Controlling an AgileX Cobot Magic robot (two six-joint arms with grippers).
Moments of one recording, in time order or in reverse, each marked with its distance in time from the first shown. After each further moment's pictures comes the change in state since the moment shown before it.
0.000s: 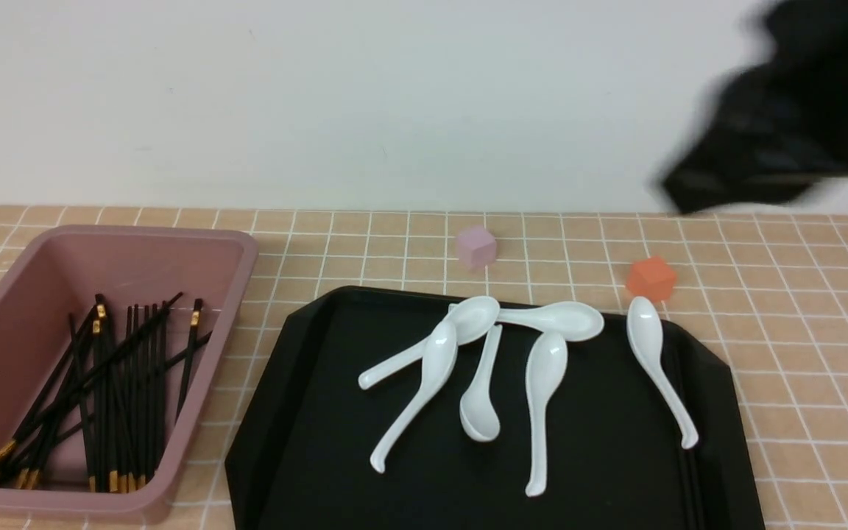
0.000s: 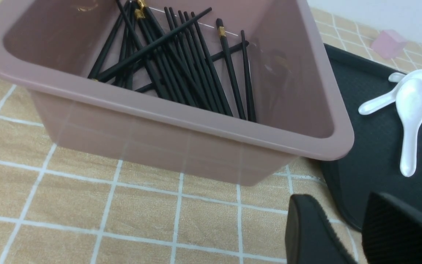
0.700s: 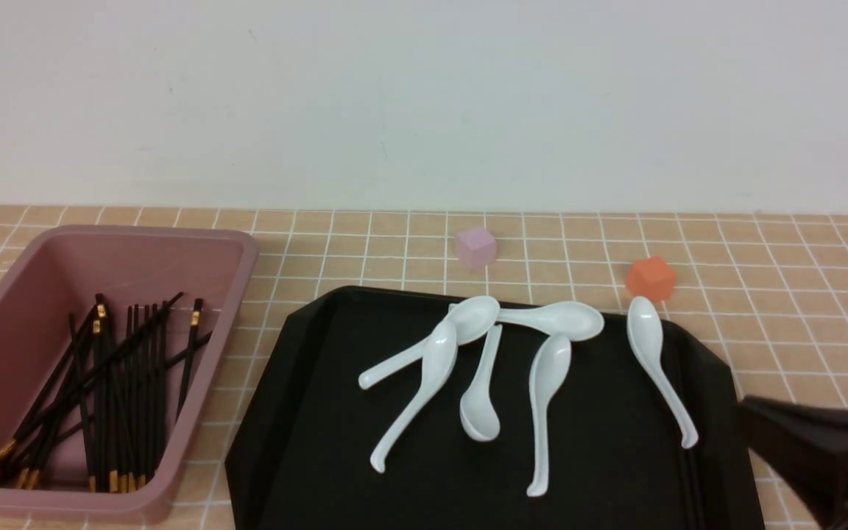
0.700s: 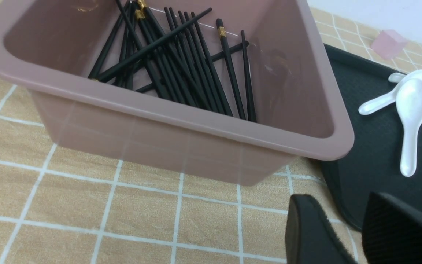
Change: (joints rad) right arm 0.000 -0.555 1.237 -0.015 -1.258 0.034; left arm 0.000 0.000 0.000 0.000 0.000 0.000
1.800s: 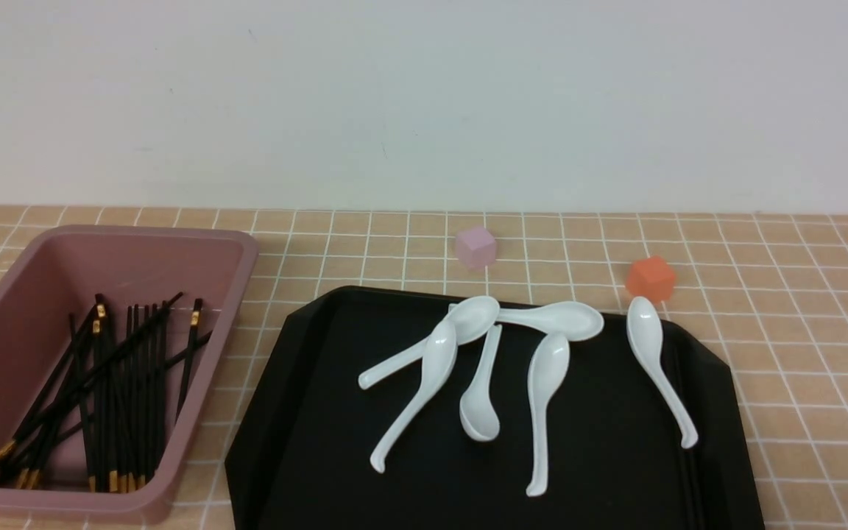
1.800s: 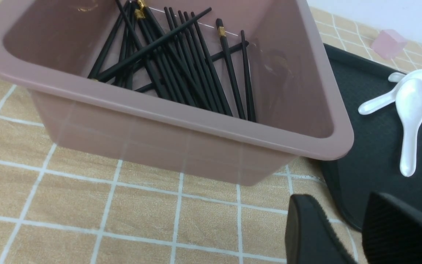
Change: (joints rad) right arm -0.324 -0.429 0.307 -0.020 0.106 0.000; left arm 0.000 0.000 0.000 0.000 0.000 0.000
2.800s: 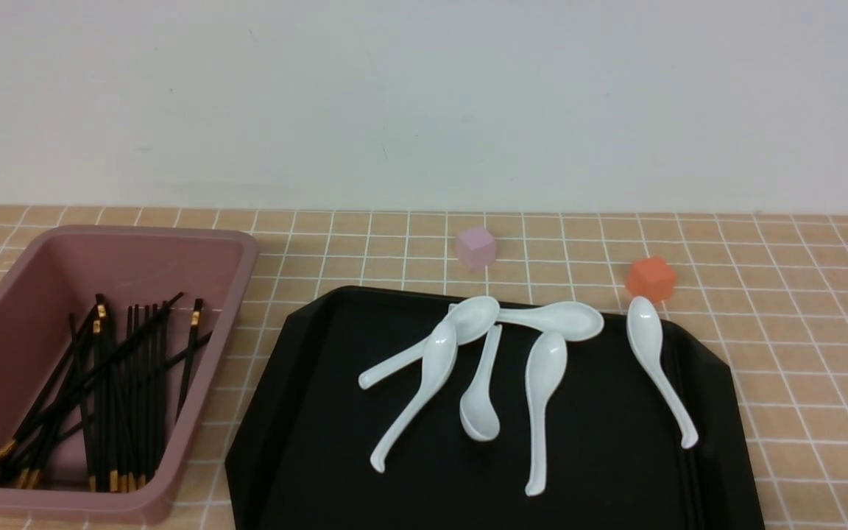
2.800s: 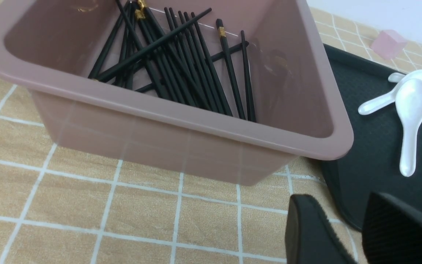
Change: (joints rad) right arm -0.171 -0.256 0.032 -0.033 0.269 0.000; left arm 0.000 0.000 0.000 0.000 0.000 0.000
